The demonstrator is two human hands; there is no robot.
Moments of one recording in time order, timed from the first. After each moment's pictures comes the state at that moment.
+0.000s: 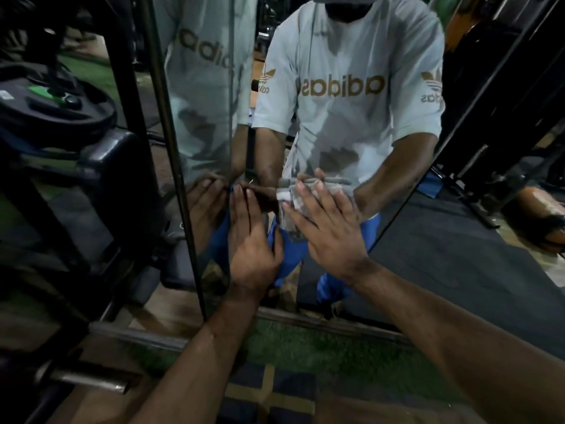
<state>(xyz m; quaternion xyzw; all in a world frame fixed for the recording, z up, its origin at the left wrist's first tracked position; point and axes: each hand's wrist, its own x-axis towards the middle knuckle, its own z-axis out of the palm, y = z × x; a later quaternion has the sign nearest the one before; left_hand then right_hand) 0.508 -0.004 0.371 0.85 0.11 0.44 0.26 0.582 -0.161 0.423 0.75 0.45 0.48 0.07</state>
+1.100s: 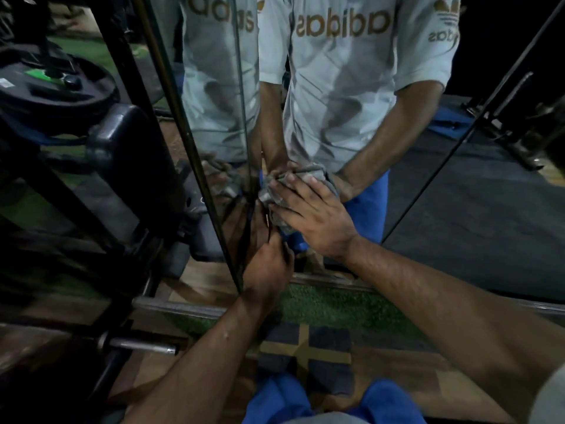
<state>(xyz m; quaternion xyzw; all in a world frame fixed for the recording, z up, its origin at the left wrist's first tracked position) 0.458 0.006 0.312 0.96 0.16 0.15 0.20 0.564 -0.106 0.361 0.73 0.52 0.44 0.02</state>
